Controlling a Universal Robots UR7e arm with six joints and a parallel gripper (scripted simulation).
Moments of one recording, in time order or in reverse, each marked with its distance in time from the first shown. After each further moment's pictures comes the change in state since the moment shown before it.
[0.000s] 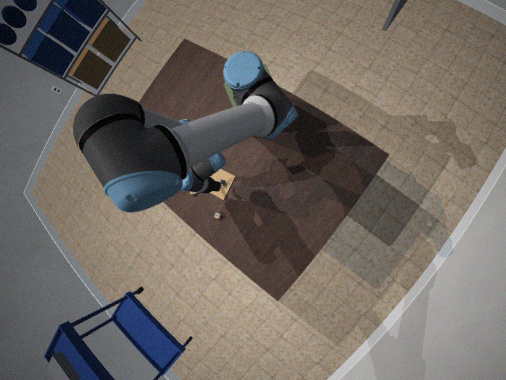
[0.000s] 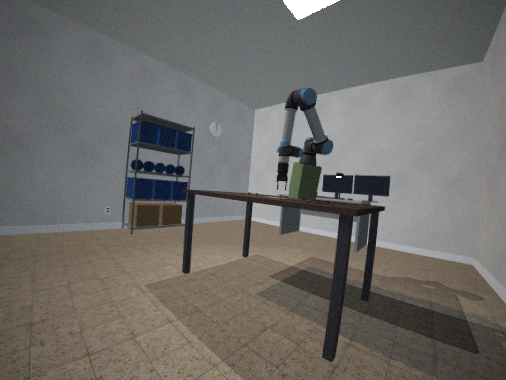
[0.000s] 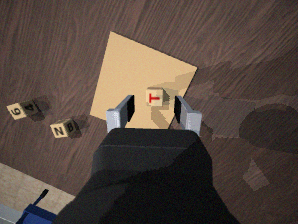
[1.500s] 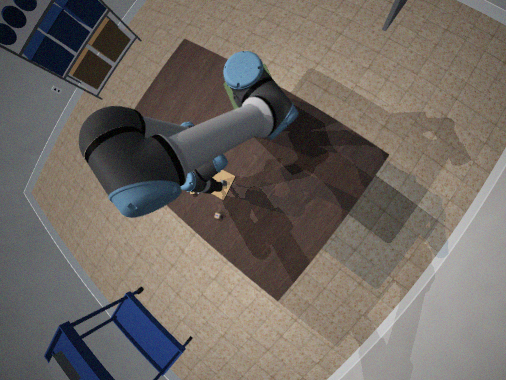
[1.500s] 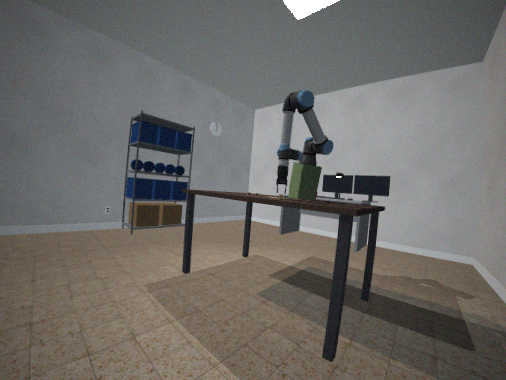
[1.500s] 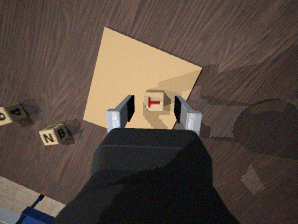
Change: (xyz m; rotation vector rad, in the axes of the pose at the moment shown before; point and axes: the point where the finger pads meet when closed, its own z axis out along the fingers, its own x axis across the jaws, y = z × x) arm 0.000 0.000 0.023 0.000 0.000 0.000
